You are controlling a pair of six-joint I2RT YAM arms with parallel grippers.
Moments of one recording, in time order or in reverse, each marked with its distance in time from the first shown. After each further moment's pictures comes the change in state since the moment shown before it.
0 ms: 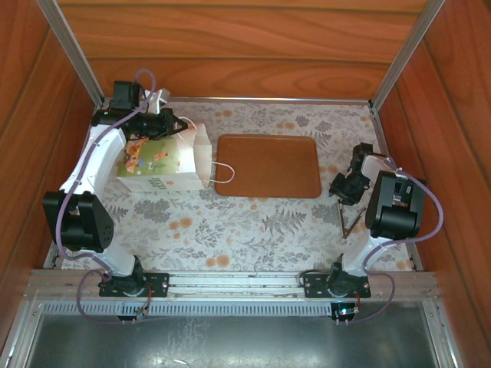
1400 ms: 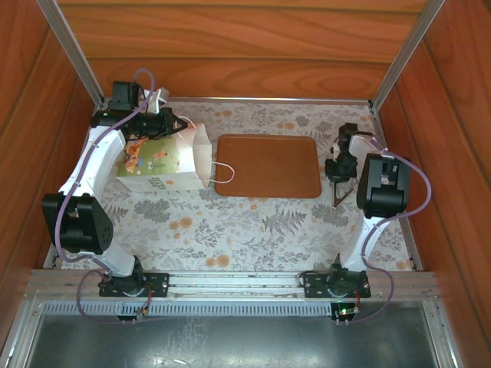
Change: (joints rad) left arm -0.003 -0.011 -0.012 0.026 0.002 -0.020; right arm 0.113 0.240 0.345 -0.077 0.145 -0.382
